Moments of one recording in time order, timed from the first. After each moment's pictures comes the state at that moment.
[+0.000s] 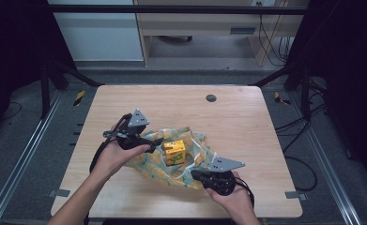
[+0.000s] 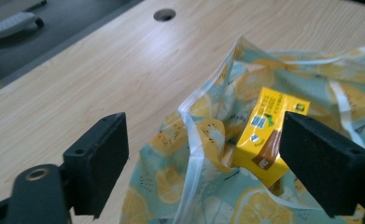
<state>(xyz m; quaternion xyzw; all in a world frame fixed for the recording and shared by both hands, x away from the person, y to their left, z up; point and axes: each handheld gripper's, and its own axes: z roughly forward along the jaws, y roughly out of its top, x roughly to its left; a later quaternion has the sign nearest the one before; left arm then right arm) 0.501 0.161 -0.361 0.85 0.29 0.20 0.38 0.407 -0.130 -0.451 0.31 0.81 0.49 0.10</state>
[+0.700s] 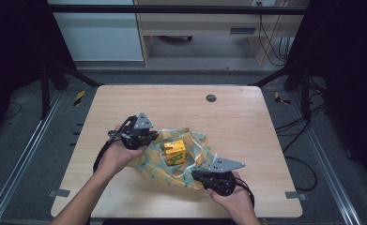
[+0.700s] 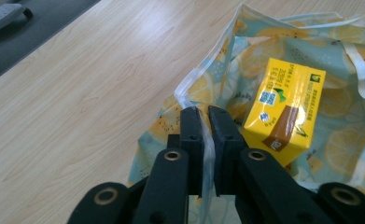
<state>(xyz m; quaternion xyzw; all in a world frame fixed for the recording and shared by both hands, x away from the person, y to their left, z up) 0.507 0.158 -0.373 0.88 0.27 0.19 0.34 0.407 -0.131 -0.453 0.31 0.81 0.49 0.10</state>
